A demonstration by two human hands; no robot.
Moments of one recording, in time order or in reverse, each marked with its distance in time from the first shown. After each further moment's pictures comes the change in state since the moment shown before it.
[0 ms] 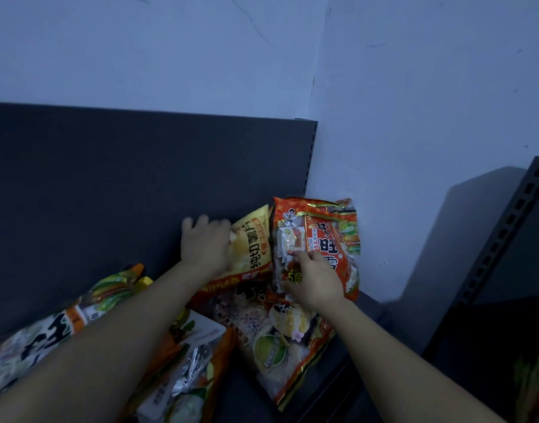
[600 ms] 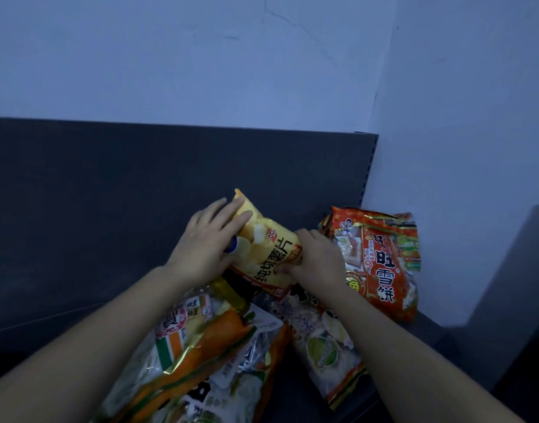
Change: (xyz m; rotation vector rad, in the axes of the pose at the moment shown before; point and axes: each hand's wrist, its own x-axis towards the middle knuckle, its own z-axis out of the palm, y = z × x) left_hand -0.071 -0.106 -0.028 -0.044 0.250 0.228; right_hand 0.002 -0.106 -0.015 0.044 0.197 -0.322
